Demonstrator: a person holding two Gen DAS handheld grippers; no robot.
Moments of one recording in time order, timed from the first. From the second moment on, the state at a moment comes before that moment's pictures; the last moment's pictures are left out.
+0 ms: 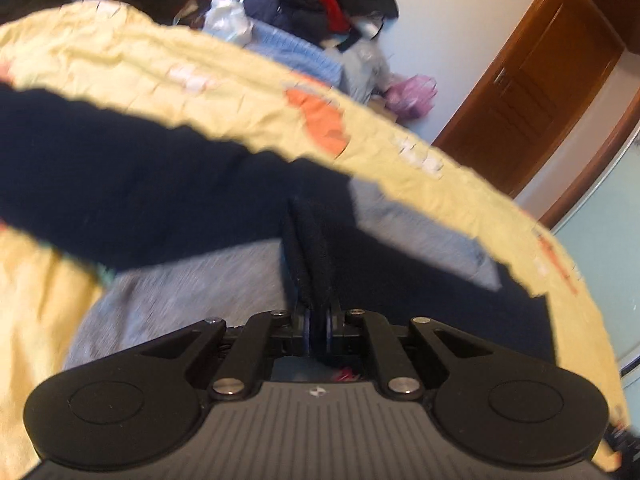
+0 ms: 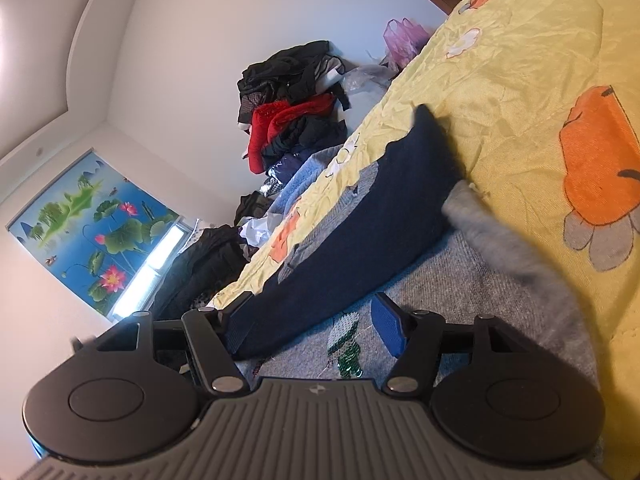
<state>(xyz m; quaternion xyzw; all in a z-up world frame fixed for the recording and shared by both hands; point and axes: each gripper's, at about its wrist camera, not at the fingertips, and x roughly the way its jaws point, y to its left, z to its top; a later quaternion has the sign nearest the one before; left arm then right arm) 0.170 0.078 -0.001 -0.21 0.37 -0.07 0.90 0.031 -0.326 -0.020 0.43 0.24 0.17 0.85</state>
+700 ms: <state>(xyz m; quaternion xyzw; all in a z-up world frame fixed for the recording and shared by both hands) 0.164 0.082 -0.013 -0.24 0.34 -0.08 0.91 0.171 -0.289 0.001 0.06 0.32 0.06 0.94</state>
